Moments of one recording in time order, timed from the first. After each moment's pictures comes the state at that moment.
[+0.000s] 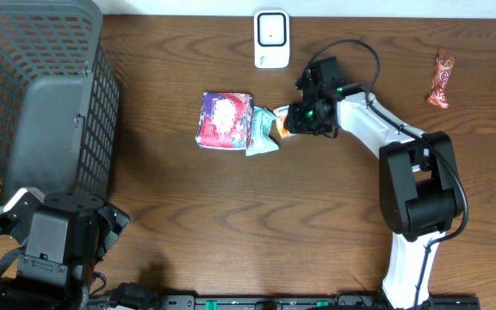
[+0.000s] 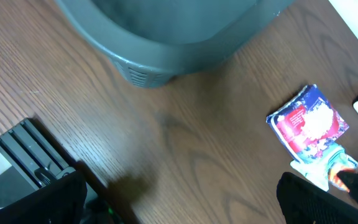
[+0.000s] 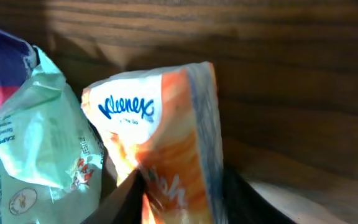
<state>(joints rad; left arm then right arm) -0.27 0.81 1.40 -1.65 -0.39 -1.07 0.29 2.11 1.44 -0.55 -0.31 0.29</state>
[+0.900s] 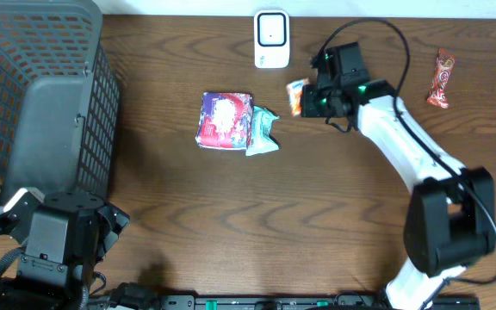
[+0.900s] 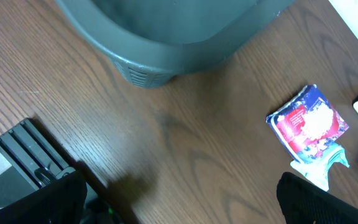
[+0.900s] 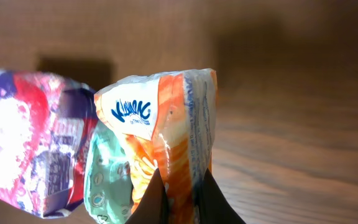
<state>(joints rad) -0.27 0.81 1.40 -1.65 -0.39 -1.07 0.28 1.88 1.41 -0.54 -0.20 0.28</state>
